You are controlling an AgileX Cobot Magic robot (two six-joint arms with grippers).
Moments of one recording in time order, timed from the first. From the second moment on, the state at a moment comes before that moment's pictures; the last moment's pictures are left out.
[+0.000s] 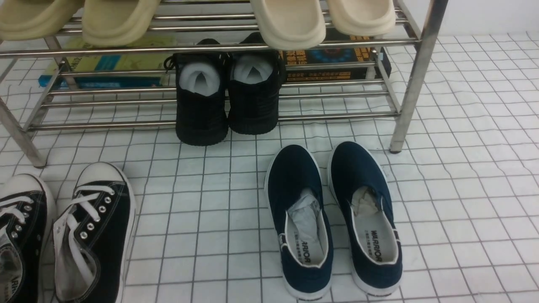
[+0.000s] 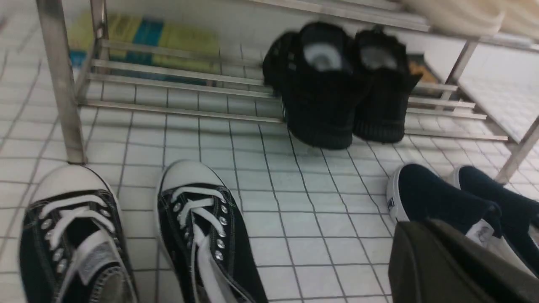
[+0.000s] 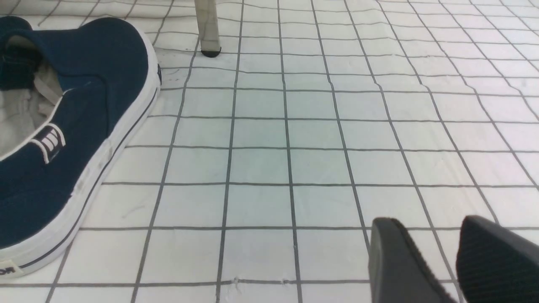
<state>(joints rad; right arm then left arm) 0.00 -0.01 0.02 0.02 0.39 -0.01 -0.11 0.01 -0.46 -0.12 0.70 -0.07</state>
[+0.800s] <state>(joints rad) 0.00 -0.01 0.02 0.02 0.39 -0.01 -0.10 0.05 -0.16 0.08 0.50 -0.15</state>
